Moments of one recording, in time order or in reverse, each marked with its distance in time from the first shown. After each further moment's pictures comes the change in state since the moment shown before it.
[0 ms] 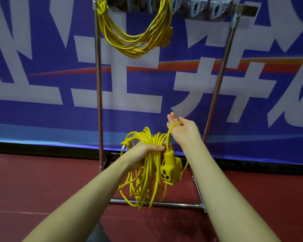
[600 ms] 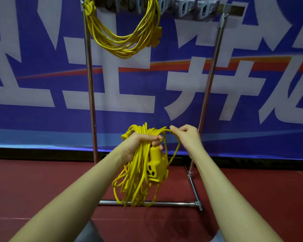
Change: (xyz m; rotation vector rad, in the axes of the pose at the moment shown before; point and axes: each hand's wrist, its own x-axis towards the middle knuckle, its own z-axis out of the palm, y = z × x) left_hand 0.009 0.022 0.015 -0.132 -0.093 -0.029; right_hand -0.005 -0.027 -0.055 -1.415 0.153 -0.520
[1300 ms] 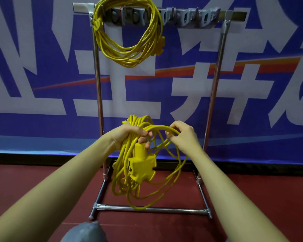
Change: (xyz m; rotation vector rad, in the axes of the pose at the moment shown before) left_hand -0.028 0.064 -0.013 0.399 -0.131 0.035; right_hand -0.004 -0.018 0.008 -0.249 -0.126 -0.436
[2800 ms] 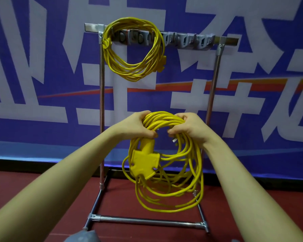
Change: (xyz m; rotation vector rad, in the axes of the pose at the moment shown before) left_hand -0.009 0.060 0.035 0.821 0.364 0.192; right_hand 0.011 -0.073 -0.074 0.461 -0.335 0.083
